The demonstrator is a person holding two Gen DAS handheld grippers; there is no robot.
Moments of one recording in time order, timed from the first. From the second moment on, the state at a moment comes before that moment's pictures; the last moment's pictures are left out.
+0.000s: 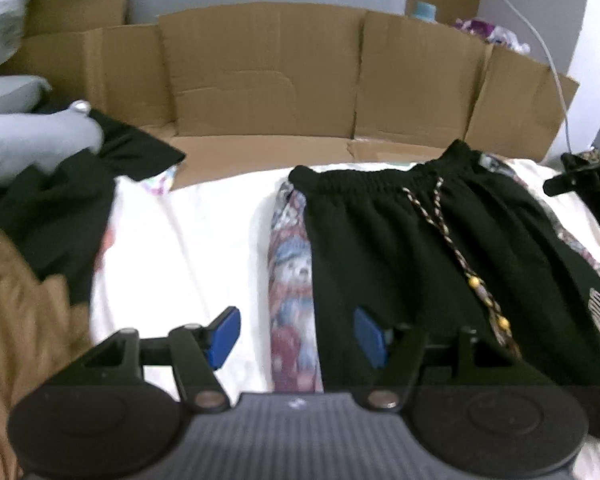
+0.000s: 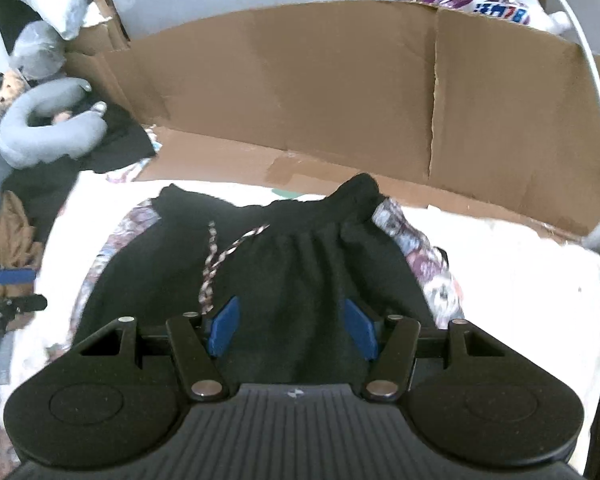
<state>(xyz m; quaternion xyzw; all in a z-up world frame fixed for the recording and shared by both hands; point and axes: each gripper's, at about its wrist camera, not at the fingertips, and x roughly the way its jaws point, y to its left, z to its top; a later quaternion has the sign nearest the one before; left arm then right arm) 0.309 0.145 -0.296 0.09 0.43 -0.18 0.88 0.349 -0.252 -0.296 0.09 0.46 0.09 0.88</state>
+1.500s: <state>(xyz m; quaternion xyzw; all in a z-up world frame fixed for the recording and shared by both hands) 0.105 0.197 -0.319 -0.12 0.50 -0.17 0.84 0.102 -0.165 -0.282 0.14 0.56 0.00 0.82</state>
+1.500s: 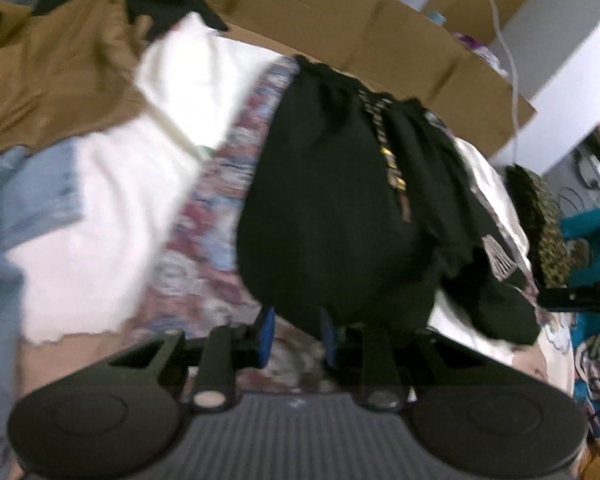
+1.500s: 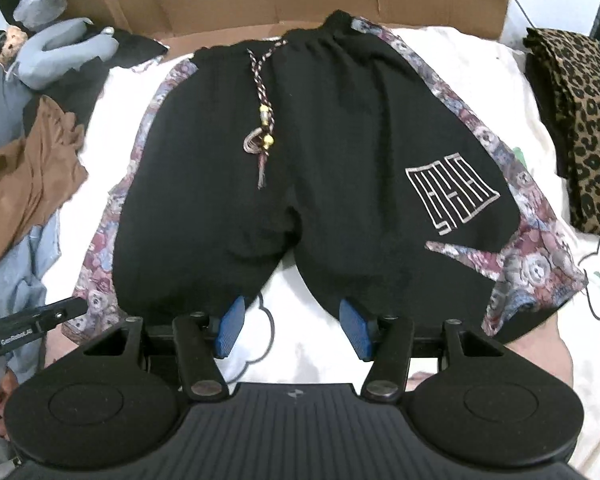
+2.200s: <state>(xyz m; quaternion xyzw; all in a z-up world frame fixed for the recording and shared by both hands) 0.092 0.131 -0.357 -0.17 0.52 -0.27 0.79 0.094 -0.166 -0.290 0.18 0.57 0.01 0.80</state>
